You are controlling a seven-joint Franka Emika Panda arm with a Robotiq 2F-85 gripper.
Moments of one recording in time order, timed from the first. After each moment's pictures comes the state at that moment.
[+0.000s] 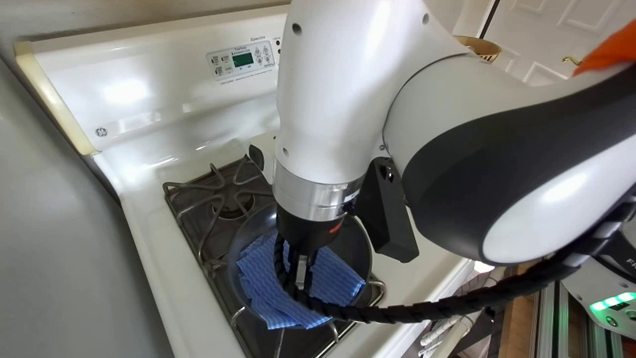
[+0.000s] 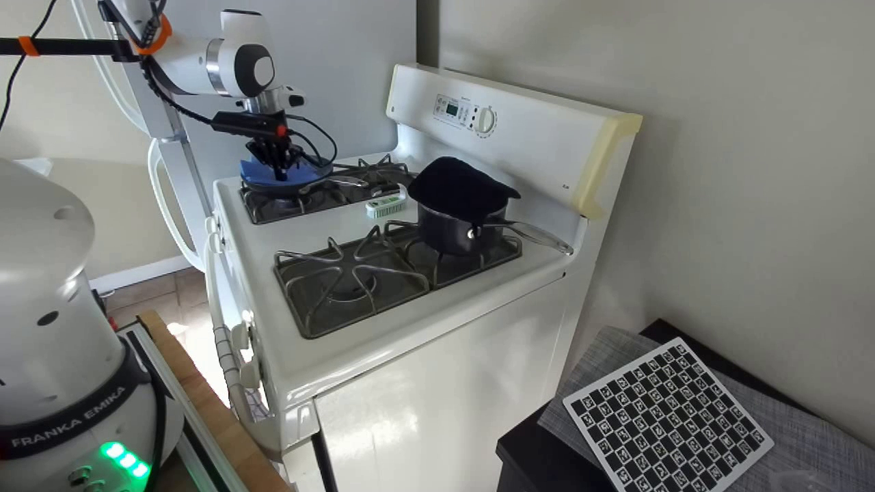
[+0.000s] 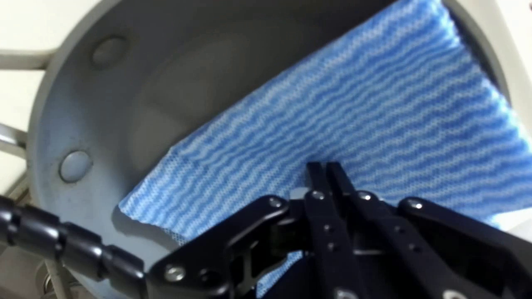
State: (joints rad) arm 0.37 0.22 0.30 -2.23 -0.04 2.58 0.12
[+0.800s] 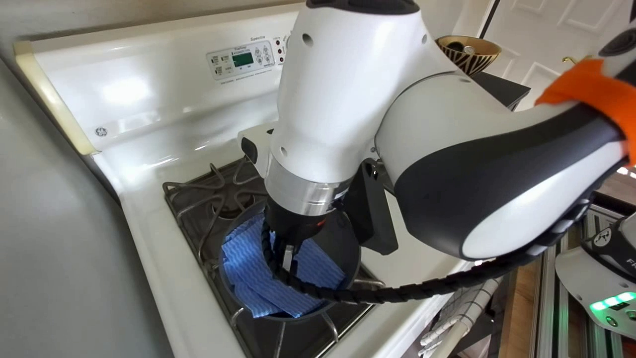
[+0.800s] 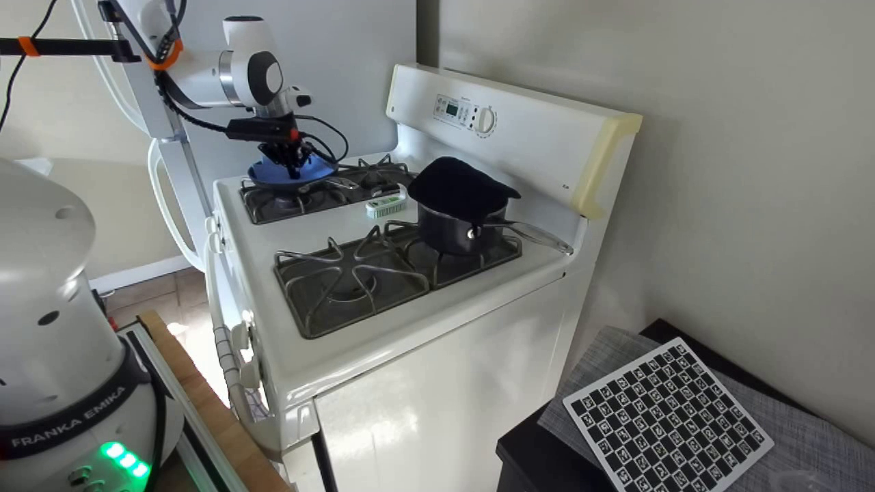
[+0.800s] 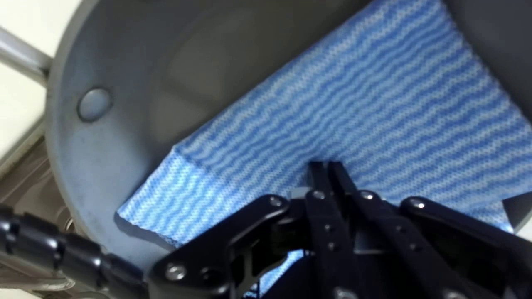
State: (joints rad) arm 0.38 0.25 0.26 -2.22 -0.17 2.72 0.15
